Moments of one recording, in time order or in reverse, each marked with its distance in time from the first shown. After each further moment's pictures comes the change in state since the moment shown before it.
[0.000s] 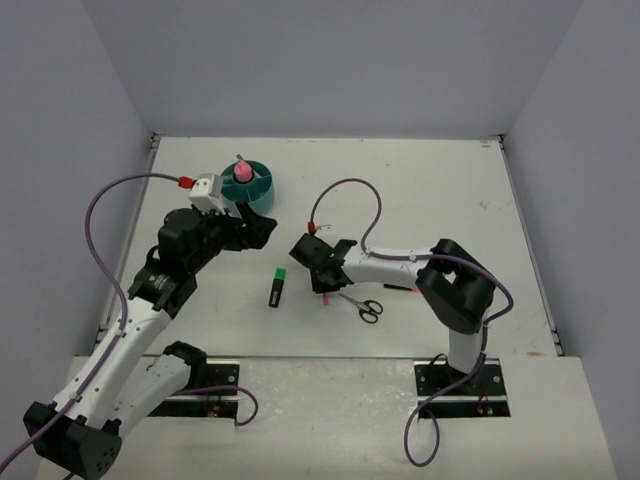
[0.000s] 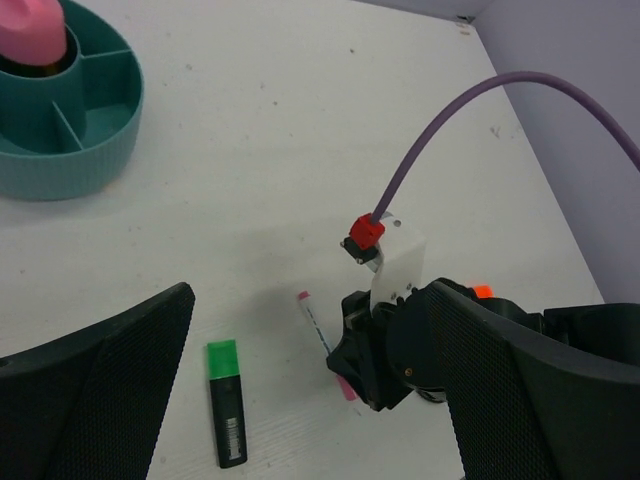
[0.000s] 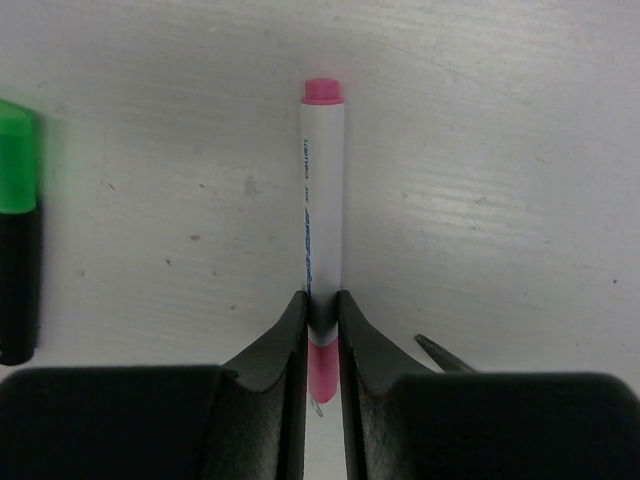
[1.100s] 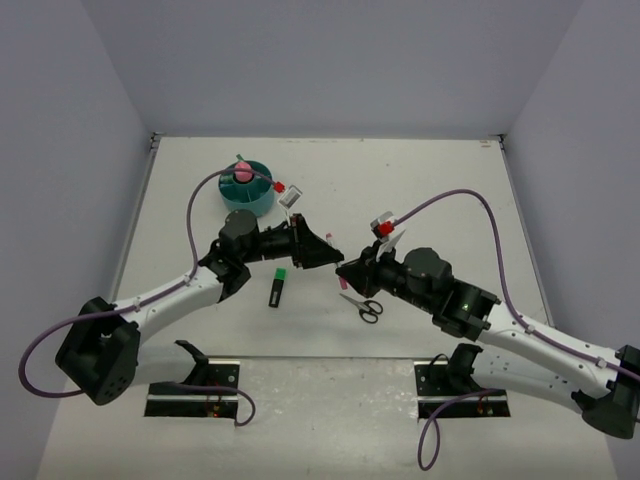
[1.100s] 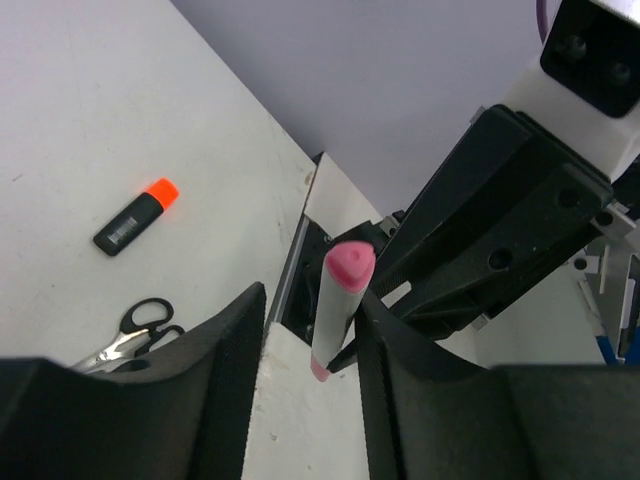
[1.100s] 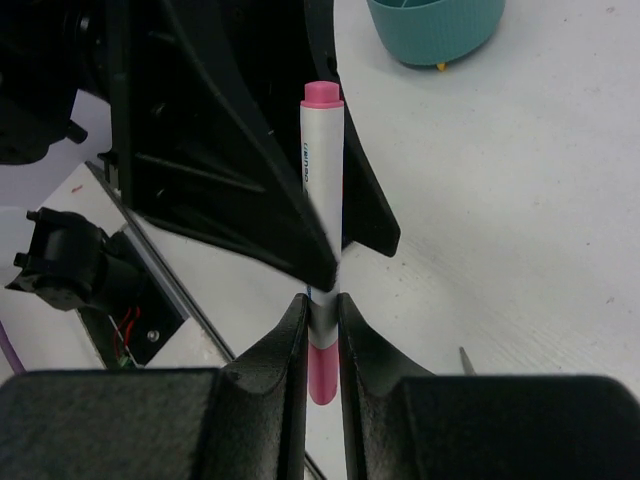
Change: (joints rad) left arm -0.254 0.441 -0.118 0.801 0.612 -0.372; right arm 0.004 -1.041 -0.510 0.432 -0.225 -0.383
